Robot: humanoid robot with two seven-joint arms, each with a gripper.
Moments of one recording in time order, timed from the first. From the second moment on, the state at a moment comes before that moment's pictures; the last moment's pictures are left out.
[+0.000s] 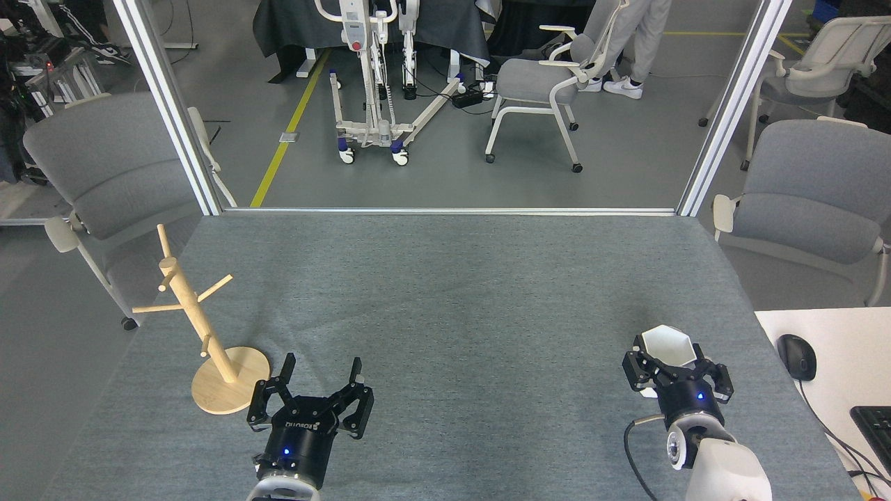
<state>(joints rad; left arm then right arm) -0.02 -0.12 -0.02 -1.55 -1.63 -0.04 0.10 -0.47 -0.11 -0.14 -0.68 1.44 -0.10 -0.21</state>
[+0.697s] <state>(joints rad) -0.01 -0.12 -0.02 -1.57 -1.63 -0.04 0.10 -0.46 -0.11 -0.11 -0.67 1.45 -0.11 -0.21</state>
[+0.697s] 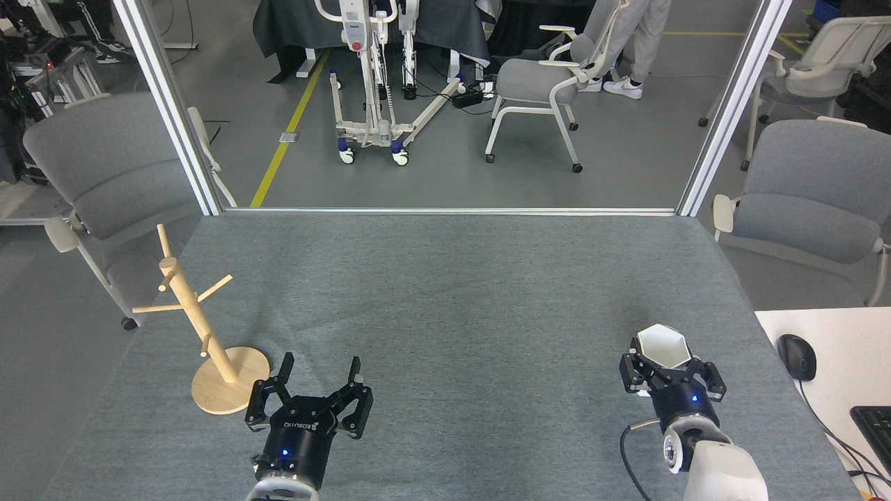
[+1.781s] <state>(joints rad) 0.03 -0.10 -0.07 -1.63 -1.65 -0.11 0.14 -0.30 -0.09 0.26 -1.65 1.32 0.49 0.12</state>
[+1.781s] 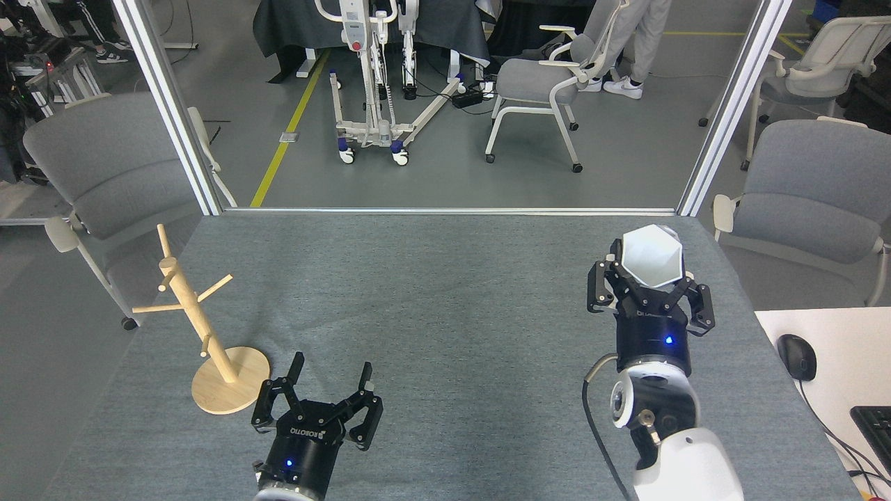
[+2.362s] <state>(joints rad) -0.06 -0.03 -0.28 -1.58 -1.80 -0.41 0.11 -0.39 -0.04 0.76 -1.64 1.51 1.00 0.46</state>
